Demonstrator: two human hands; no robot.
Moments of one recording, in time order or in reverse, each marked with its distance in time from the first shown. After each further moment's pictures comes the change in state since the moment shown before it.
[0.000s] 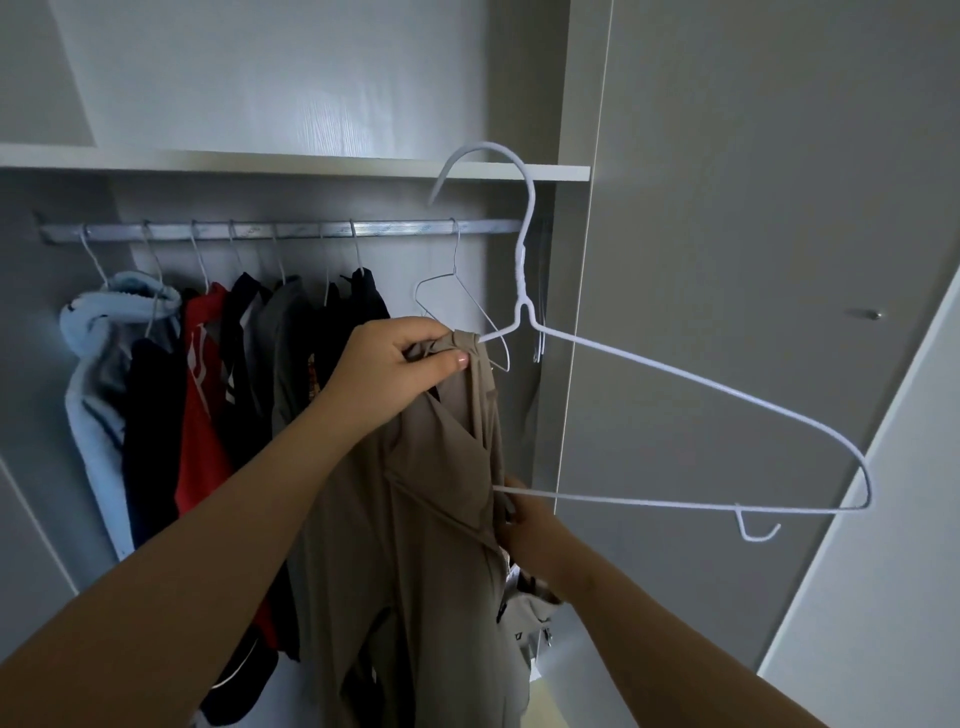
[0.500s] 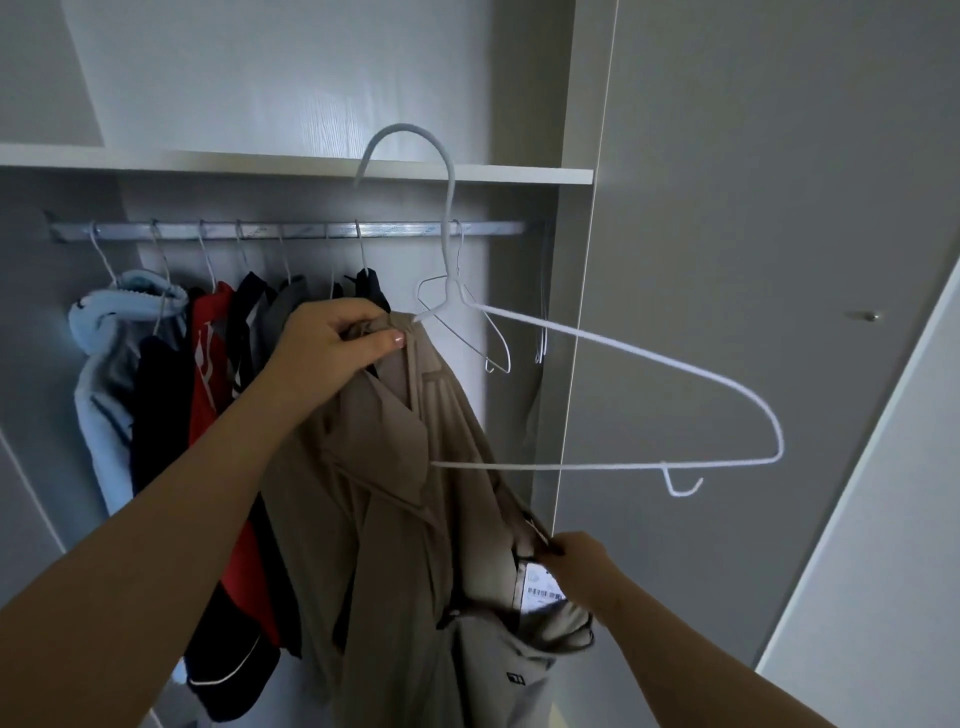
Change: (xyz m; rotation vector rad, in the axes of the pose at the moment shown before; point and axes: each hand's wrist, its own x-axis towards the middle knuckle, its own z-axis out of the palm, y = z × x) left_hand -0.003 -0.013 -0.045 0.072 0.060 -0.023; right_hand -0.021 0.030 -0.024 -0.446 -0.023 0.377
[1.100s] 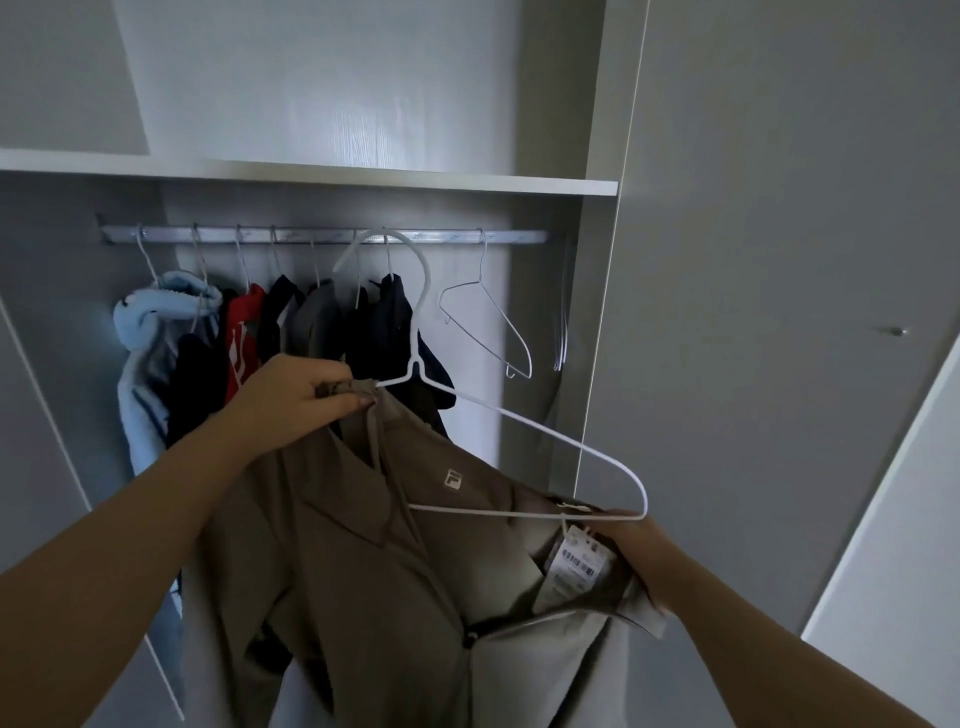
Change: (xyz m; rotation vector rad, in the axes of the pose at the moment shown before) left_hand -0.040 -0.040 -0.042 0.267 -0.196 -0.012; right_hand -0.012 0.006 -0.037 0.738 0.066 0.057
